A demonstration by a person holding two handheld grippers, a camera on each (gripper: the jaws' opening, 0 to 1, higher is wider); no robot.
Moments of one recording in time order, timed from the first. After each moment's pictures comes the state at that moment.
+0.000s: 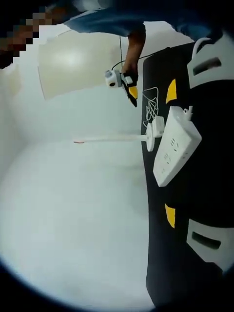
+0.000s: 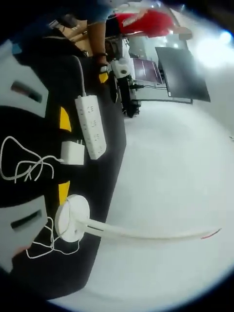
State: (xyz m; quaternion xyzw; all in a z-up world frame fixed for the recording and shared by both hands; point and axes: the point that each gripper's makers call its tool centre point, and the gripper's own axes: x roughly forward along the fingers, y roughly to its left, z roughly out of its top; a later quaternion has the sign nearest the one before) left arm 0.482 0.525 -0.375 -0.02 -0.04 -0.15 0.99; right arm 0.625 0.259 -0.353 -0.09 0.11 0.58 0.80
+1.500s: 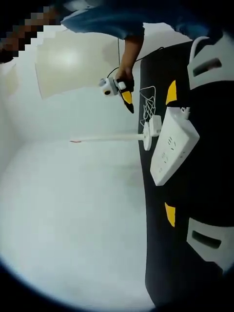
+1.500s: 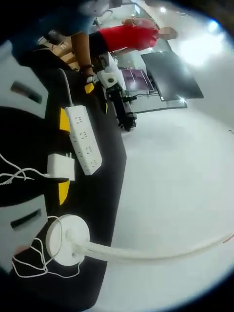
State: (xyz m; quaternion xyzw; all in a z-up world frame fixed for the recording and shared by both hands) left arm 0.482 0.529 -0.381 -0.01 -0.03 -0.15 0.99; right arm 0.628 0.296 -0.348 -0.05 0.15 0.63 0.76
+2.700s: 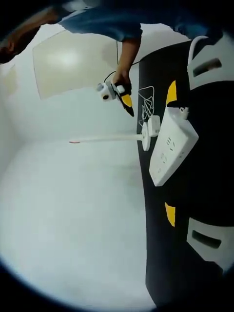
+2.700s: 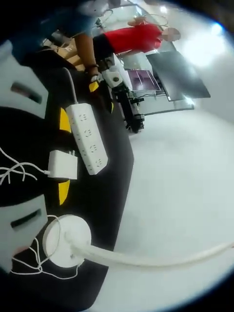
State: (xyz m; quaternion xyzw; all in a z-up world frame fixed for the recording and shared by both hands) left arm 0.483 0.528 -0.383 -0.01 -0.02 -0.15 0.99; right arm 0.632 0.303 -0.355 -0.07 0.18 0.64 0.74
